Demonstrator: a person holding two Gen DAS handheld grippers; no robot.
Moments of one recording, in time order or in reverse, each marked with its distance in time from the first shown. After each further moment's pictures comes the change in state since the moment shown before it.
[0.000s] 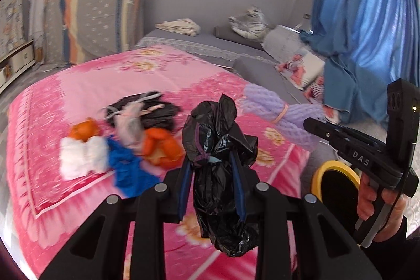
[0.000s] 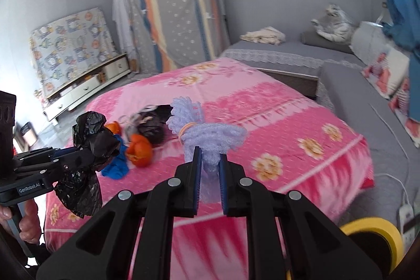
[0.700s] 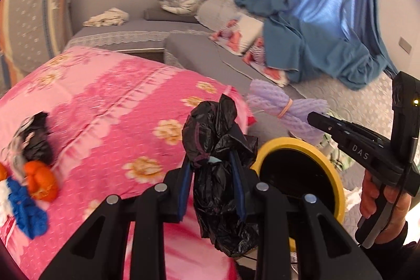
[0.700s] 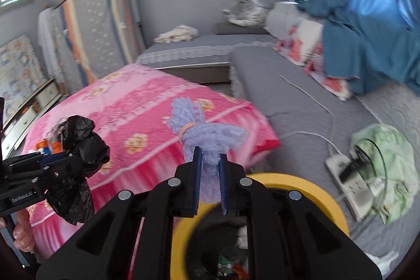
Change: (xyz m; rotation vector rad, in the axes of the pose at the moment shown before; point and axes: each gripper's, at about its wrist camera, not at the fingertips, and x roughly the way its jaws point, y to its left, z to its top) left arm 0.079 -0.144 0.008 0.230 0.137 -0.263; right arm -0.095 -0.130 -0.050 0.238 -0.006 -0.403
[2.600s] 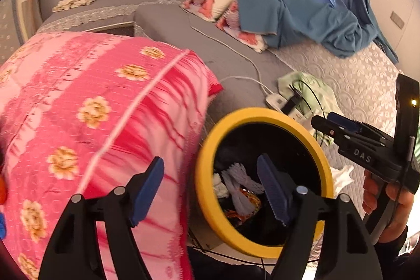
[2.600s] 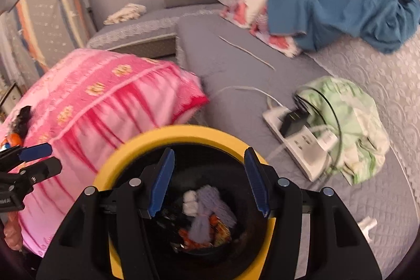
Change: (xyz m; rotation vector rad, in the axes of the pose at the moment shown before) left arm 0.067 -0.057 -0.008 0.045 0.164 -0.078; right arm -0.004 -0.084 -0.041 0.085 0.145 -0.173
